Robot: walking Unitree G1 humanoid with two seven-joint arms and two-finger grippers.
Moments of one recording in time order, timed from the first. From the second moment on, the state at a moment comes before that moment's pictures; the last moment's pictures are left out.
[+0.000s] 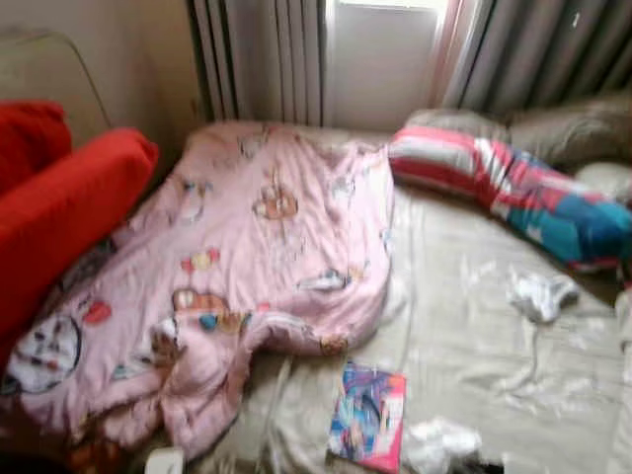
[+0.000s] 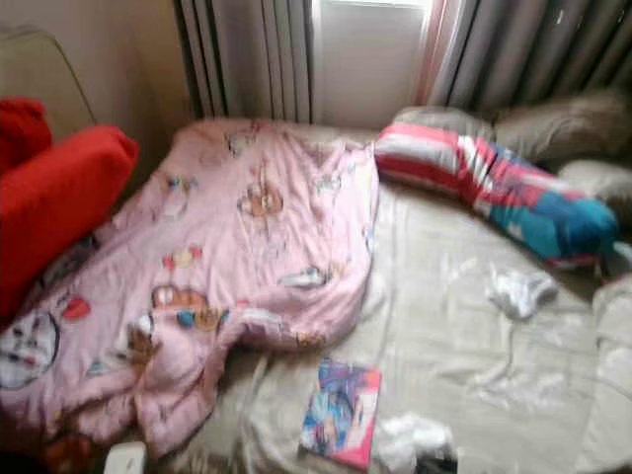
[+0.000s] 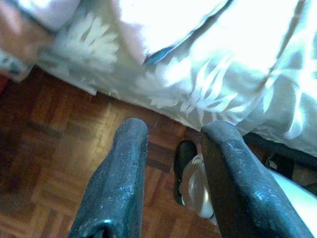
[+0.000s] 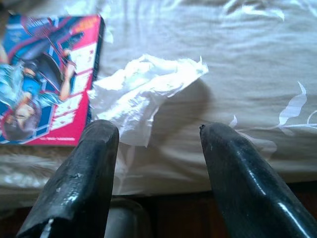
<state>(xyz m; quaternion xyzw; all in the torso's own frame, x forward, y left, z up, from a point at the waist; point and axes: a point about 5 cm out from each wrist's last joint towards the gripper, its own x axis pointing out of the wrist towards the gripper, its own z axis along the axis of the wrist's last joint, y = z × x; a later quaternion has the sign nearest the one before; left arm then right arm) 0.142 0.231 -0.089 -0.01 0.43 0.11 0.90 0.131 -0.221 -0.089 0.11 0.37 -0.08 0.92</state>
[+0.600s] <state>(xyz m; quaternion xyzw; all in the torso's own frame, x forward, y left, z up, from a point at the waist) 0.244 0.229 0.009 0.03 0.07 0.08 0.99 0.232 -0.215 -0.023 0.08 0.15 -0.08 0.98</state>
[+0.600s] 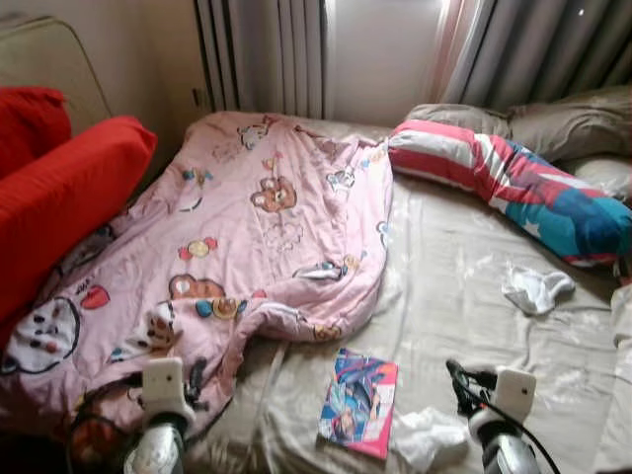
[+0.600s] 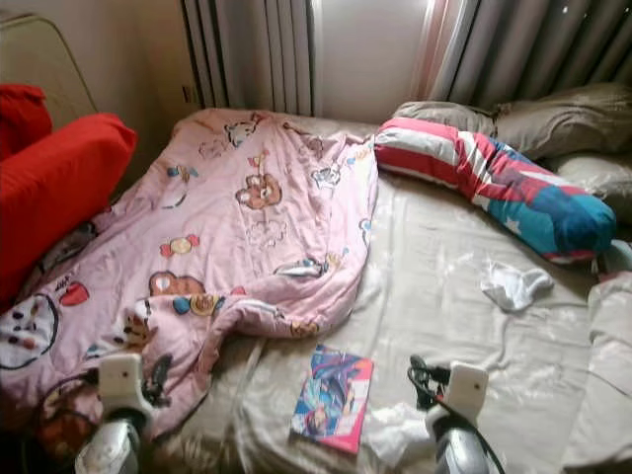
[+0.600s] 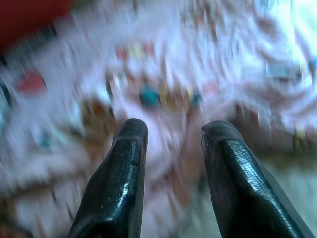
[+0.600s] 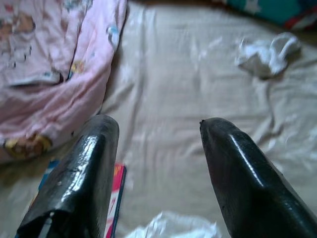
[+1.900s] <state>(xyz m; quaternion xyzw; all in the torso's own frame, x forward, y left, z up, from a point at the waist) 0.234 0.233 0.002 0.06 0.10 0.05 0.99 0.210 -0.216 -0.041 0.03 0.21 -0.05 0.98</state>
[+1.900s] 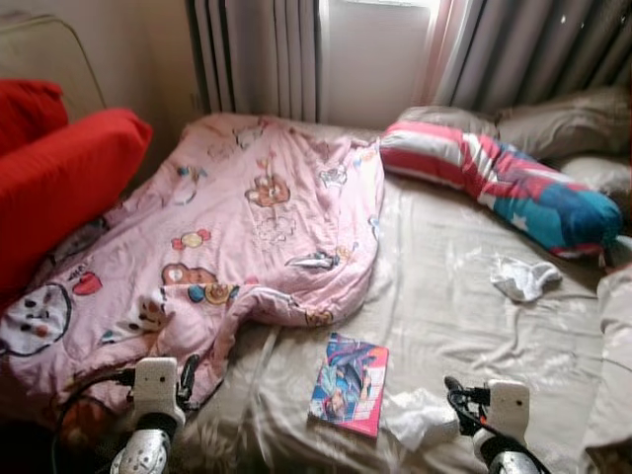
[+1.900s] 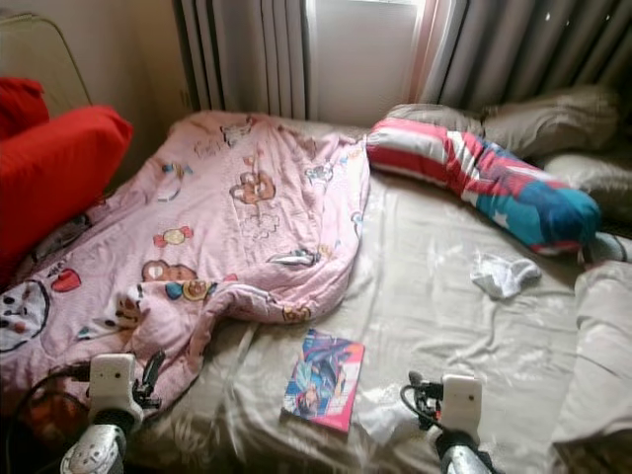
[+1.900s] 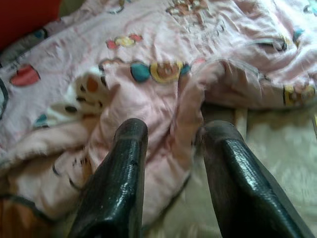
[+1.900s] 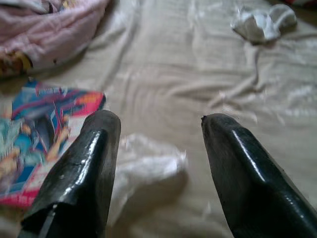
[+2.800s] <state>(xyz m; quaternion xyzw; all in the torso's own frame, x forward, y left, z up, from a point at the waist) 0.245 0.225 0.005 0.04 0.10 0.03 0.99 0.208 -0.210 -0.046 0.04 0.23 -0.03 0.97</state>
